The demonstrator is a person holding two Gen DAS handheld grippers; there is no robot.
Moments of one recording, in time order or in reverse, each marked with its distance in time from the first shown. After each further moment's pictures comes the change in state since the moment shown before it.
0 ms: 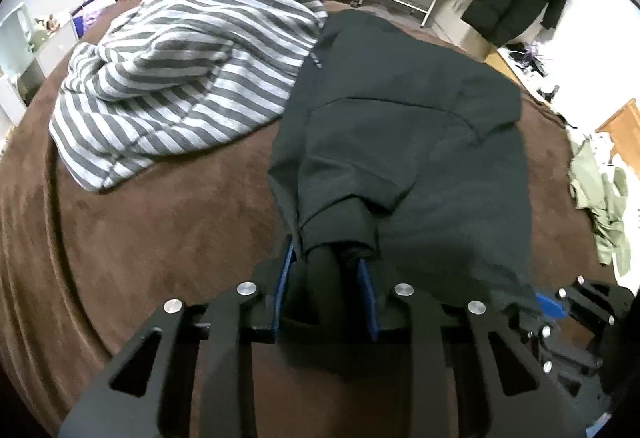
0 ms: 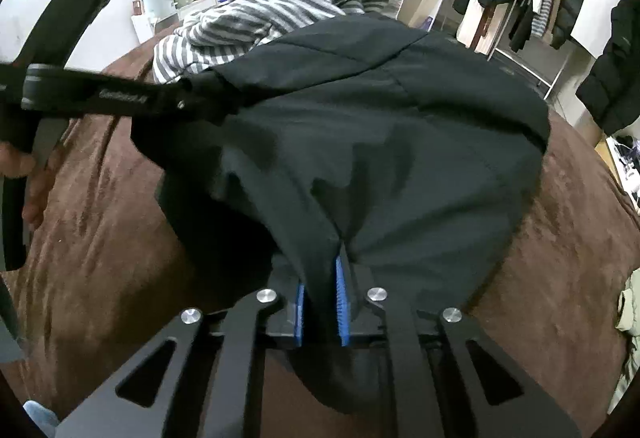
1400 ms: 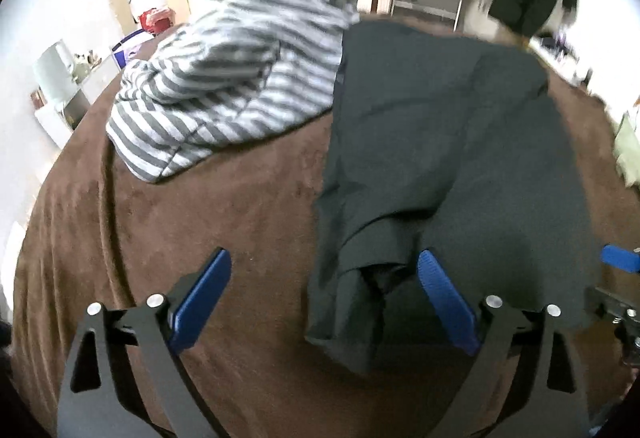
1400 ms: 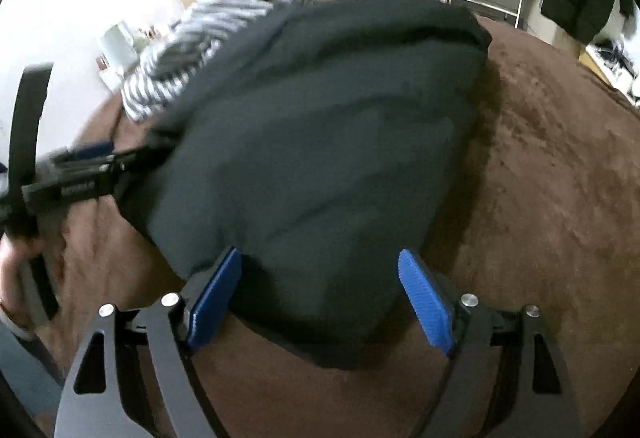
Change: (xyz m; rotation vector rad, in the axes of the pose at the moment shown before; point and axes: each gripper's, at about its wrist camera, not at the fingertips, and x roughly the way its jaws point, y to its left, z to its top) left arm 0.012 0.008 -0.036 0.091 -0.070 0.255; right arm 0.000 -0.034 -0.051 0.316 0.003 0.063
